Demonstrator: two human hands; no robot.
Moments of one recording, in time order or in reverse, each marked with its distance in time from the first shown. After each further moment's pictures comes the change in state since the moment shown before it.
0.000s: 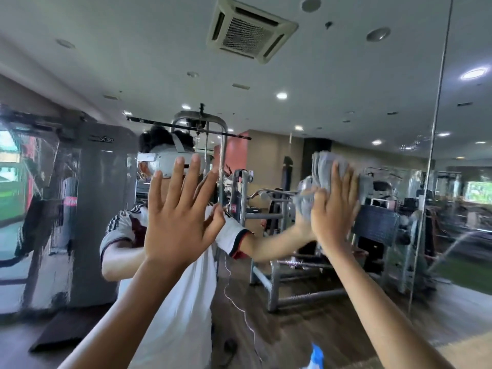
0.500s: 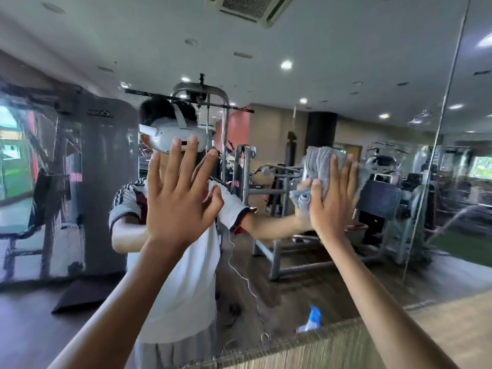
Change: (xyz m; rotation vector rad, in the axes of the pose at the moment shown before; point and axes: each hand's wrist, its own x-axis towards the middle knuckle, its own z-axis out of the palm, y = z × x) left_hand -0.029 0.001 -0.004 -0.056 -0.017 -0.015; right_hand -0.053 0.017 -0.003 -0.047 0.040 -0.067
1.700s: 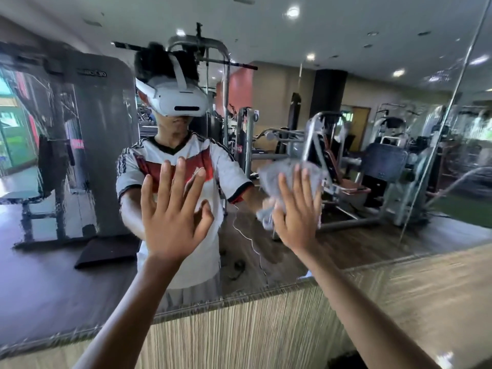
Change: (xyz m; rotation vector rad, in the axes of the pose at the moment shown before) left_hand -0.113 0.008 -0.004 -0.039 -0.030 -0.045; right_hand -0.125 -0.021 -0.001 0.095 -0.148 -0.368
